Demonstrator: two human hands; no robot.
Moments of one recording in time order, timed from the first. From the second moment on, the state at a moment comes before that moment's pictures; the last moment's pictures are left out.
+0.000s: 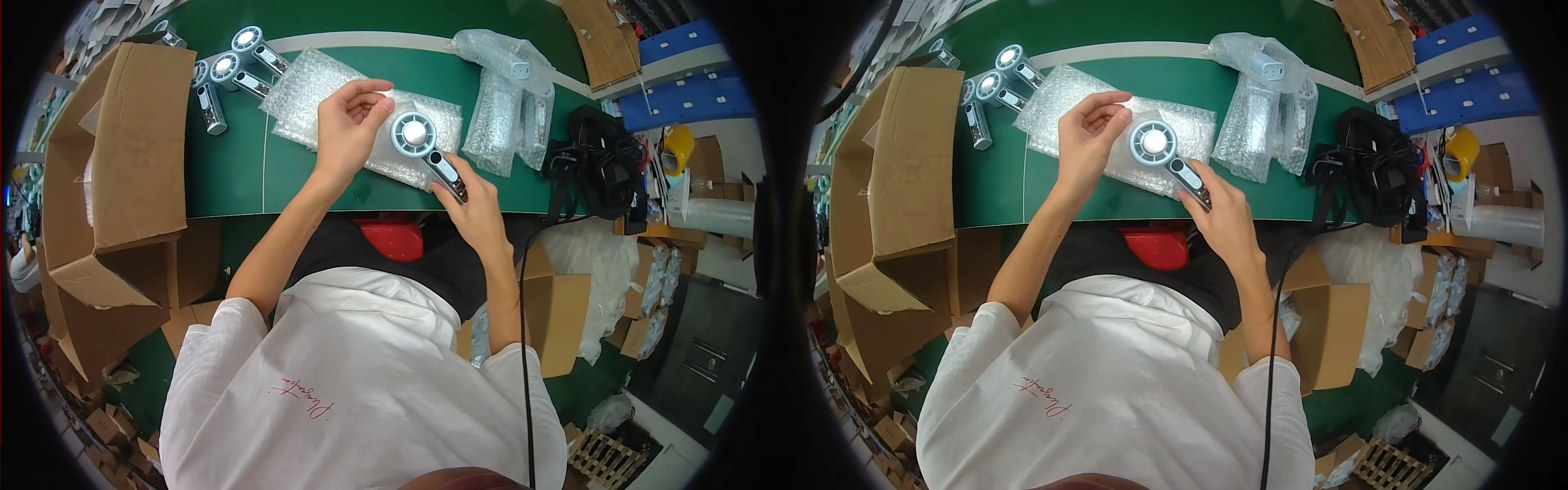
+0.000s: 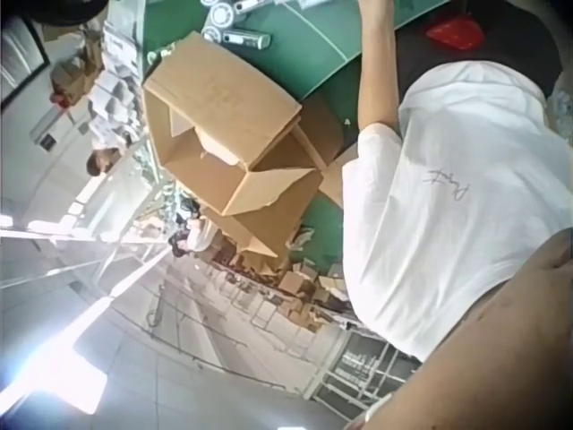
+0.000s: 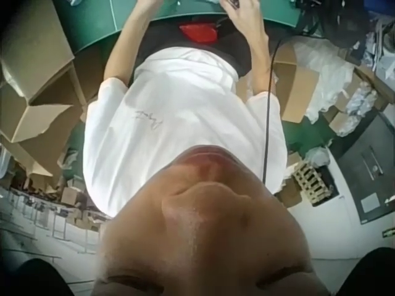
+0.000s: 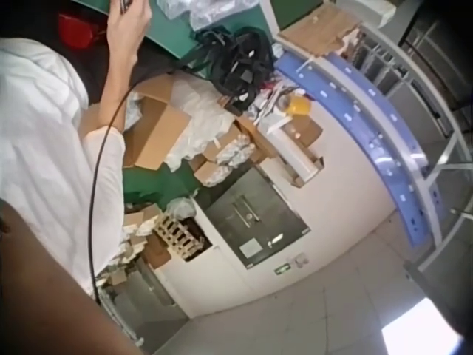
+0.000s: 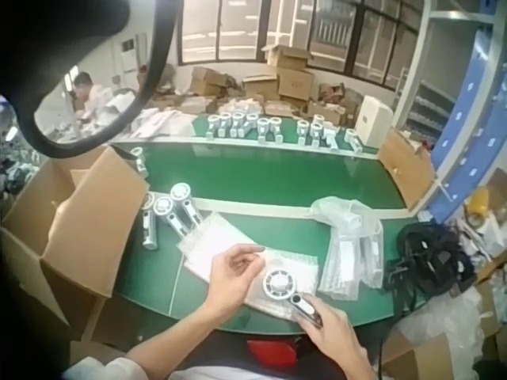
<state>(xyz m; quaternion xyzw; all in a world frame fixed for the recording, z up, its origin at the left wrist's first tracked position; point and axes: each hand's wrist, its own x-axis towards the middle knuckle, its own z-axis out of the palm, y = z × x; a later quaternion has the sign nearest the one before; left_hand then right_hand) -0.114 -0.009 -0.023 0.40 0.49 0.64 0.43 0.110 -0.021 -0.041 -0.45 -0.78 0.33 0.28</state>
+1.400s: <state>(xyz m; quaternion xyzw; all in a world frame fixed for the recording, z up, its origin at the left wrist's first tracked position) -0.117 0.152 0.057 0.49 0.54 0.61 0.31 0.074 0.150 0.074 -0.52 -0.62 0.36 0.48</state>
